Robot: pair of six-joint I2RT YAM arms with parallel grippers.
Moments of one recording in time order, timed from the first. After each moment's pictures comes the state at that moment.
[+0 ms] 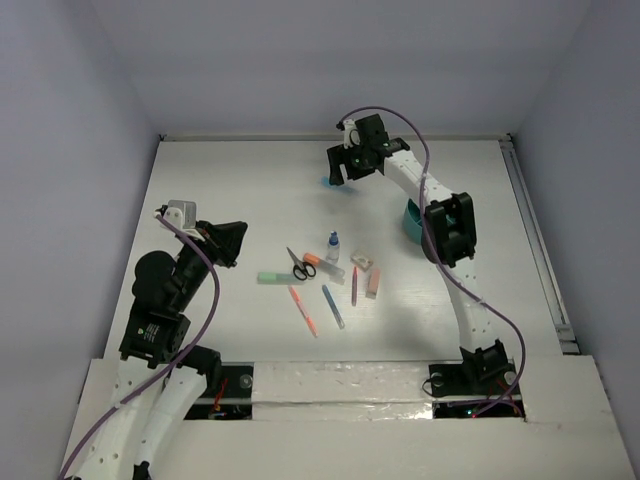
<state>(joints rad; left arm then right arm) -0.28 0.48 0.69 -0.21 0.16 -0.40 0.40 2.47 2.29 -0.62 -0.29 0.03</state>
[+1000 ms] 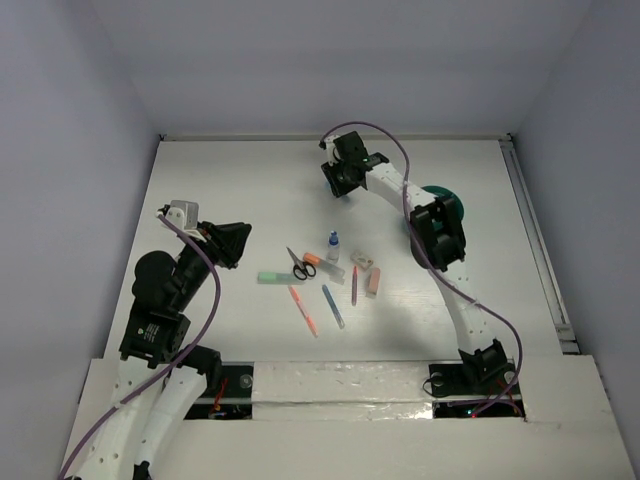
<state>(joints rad) -0.28 0.47 0.69 -0.21 0.20 -0.40 0.49 2.54 2.25 -0.56 -0.01 -0.09</state>
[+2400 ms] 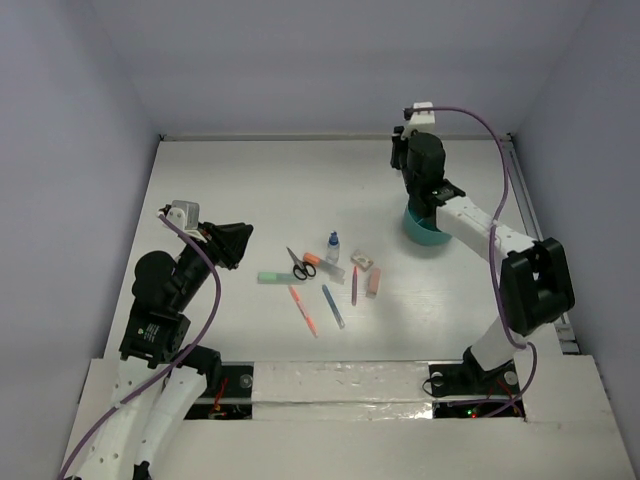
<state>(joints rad) -0.28 0.47 0.69 -0.20 0.22 -0.40 0.42 1.65 1.27 0.30 0.39 0.00</state>
